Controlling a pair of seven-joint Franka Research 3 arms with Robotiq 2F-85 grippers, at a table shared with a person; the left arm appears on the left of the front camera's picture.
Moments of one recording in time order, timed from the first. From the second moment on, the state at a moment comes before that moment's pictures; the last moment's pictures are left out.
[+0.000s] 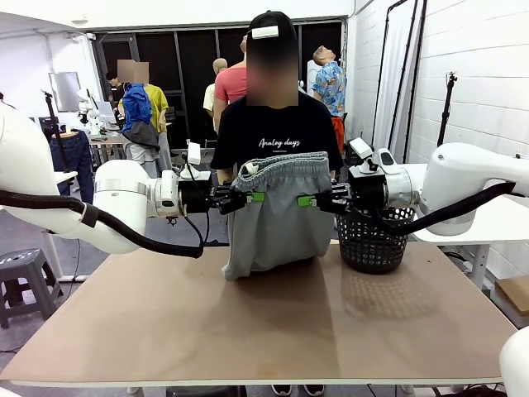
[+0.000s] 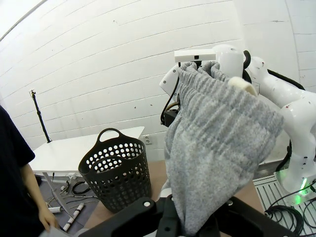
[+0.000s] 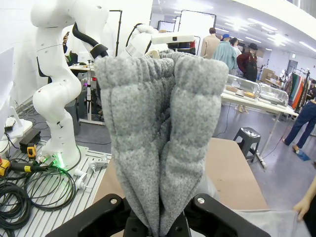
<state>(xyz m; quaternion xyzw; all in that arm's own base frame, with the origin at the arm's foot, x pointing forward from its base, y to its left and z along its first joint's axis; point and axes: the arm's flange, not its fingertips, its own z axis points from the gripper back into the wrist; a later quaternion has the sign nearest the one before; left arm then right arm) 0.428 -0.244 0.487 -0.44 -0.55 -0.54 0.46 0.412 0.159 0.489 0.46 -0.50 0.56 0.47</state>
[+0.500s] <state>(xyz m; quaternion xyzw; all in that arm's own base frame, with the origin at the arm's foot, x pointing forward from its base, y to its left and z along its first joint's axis) 0.428 -0.244 0.487 -0.44 -0.55 -0.54 0.46 0.412 0.160 0.489 0.46 -0.50 0.56 0.47</state>
